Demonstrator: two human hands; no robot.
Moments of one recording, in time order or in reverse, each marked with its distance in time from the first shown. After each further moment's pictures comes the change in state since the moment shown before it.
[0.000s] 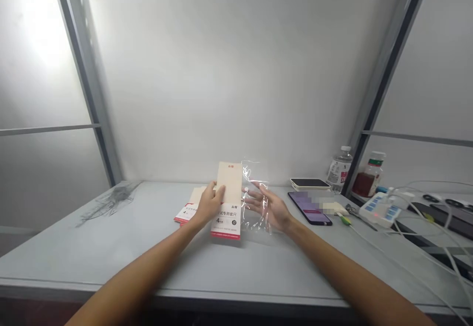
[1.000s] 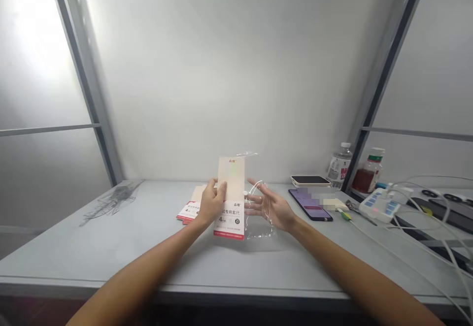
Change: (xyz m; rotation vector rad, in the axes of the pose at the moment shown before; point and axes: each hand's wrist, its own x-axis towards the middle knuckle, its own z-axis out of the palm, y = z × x) left_hand -0.012 0.010 0.006 0.045 0.057 0.106; right_hand -0.015 -0.005 0.010 -0.016 -0.141 0.105
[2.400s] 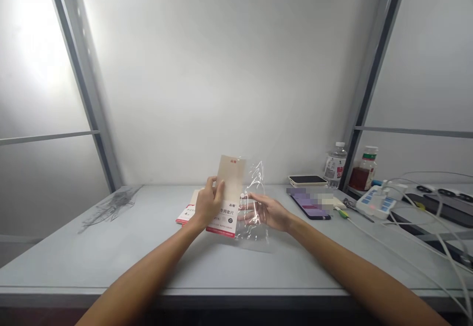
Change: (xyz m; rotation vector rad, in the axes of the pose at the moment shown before) left_hand -0.001 0.015 -0.005 0.401 0.135 0.158; right_hand 0.003 0.006 -0.008 -0.052 -0.030 0.152
